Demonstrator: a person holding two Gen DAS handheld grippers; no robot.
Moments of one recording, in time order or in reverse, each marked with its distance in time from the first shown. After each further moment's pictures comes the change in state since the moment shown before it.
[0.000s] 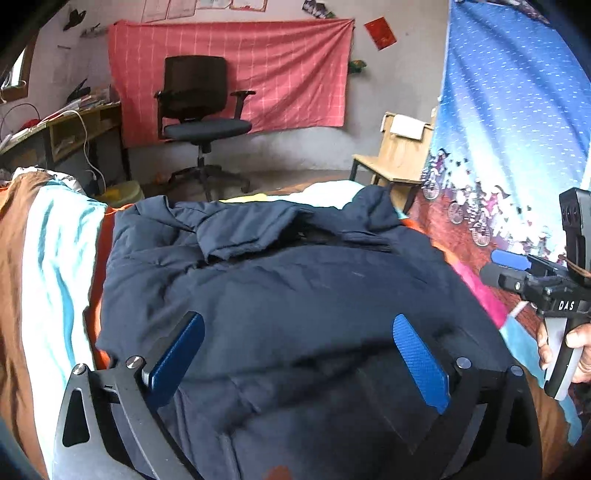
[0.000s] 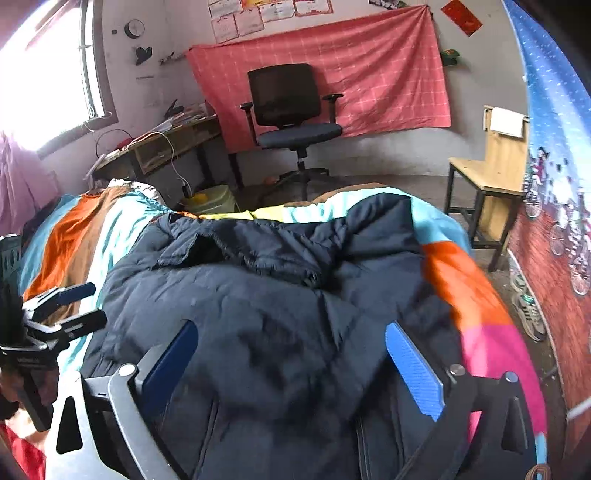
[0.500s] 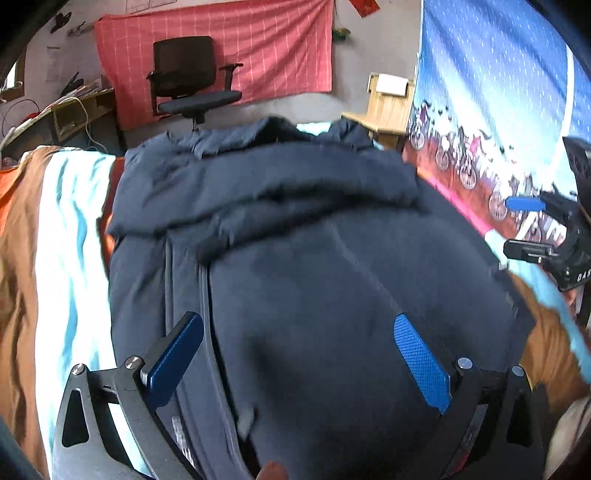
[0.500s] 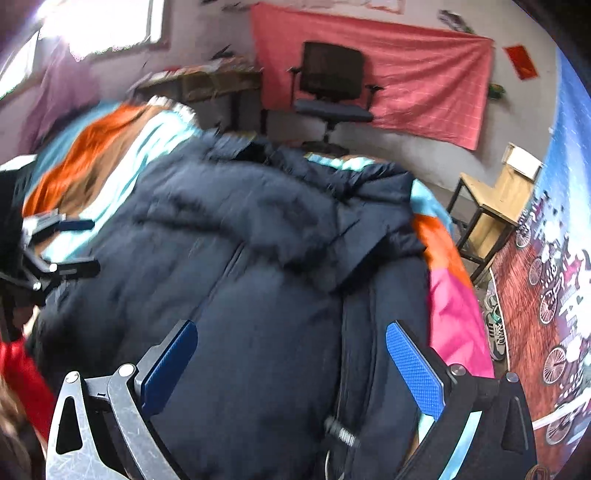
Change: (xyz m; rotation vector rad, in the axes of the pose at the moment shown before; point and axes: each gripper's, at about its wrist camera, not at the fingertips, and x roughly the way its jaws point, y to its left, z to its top) left arm -0.046 -0.040 -0.106 0.076 0.133 0.032; right arm -0.068 0.027 -0.095 -0.313 0.143 -0.037
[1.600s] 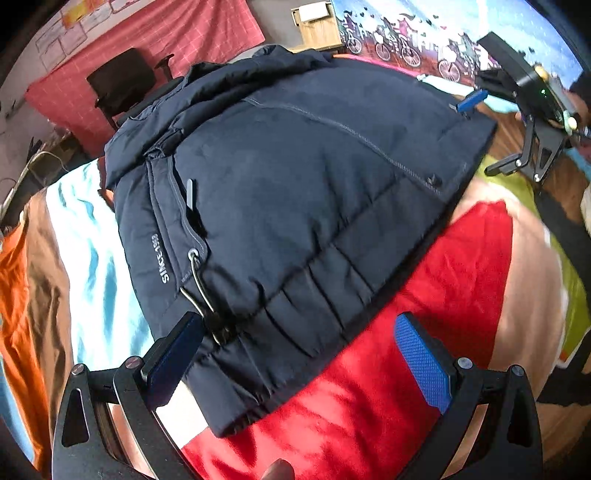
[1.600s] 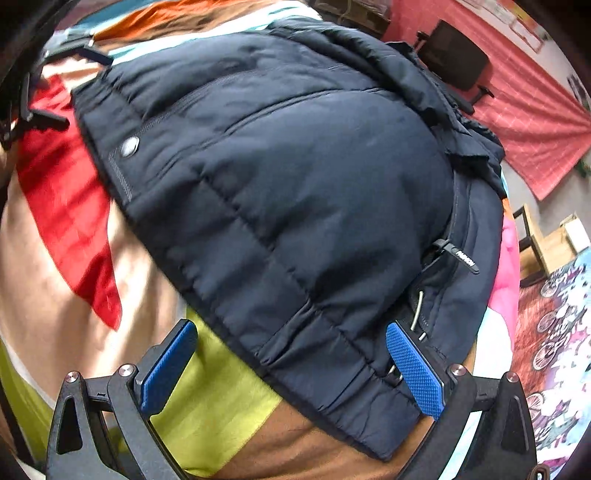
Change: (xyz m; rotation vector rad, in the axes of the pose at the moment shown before) left arm -0.038 -0.047 -0.142 0.380 0.202 0.083; right arm 0.011 0.056 -0.156 -0.470 0.235 0.067
